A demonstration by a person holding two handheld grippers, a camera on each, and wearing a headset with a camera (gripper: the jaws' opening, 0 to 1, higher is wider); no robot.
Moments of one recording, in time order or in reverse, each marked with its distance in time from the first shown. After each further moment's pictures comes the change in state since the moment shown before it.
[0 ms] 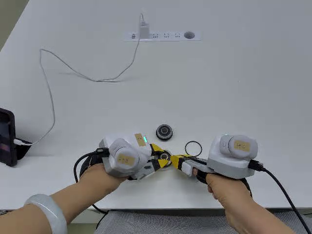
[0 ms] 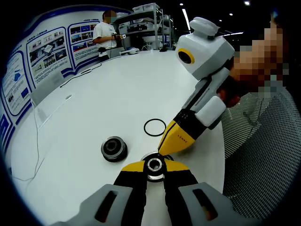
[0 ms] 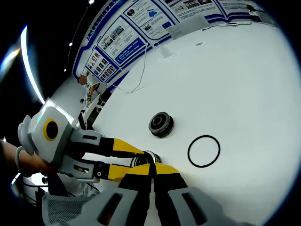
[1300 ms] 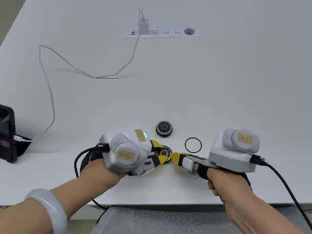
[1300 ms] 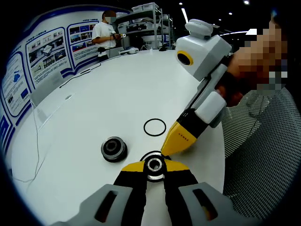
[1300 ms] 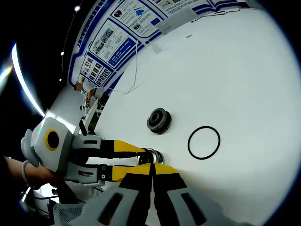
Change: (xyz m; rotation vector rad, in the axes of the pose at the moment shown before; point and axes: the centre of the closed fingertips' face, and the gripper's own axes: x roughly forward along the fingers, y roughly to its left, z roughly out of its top) left arm 0.000 0.000 -0.001 0.009 0.007 -0.003; right arm -0.002 0.002 -0.005 0.132 0.023 0.016
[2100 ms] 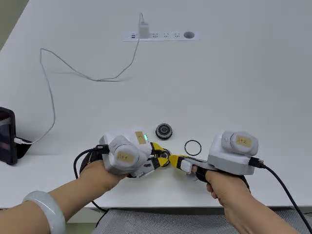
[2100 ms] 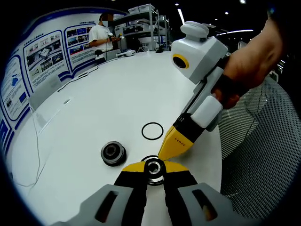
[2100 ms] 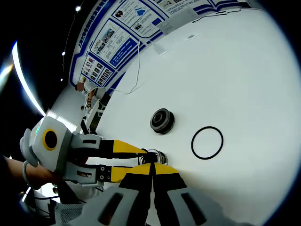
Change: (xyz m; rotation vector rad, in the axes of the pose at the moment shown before) left arm -0.006 -0.005 0.009 0.023 -0.023 -0.018; right arm 0.000 0.005 0.001 -0.002 -0.001 0.010
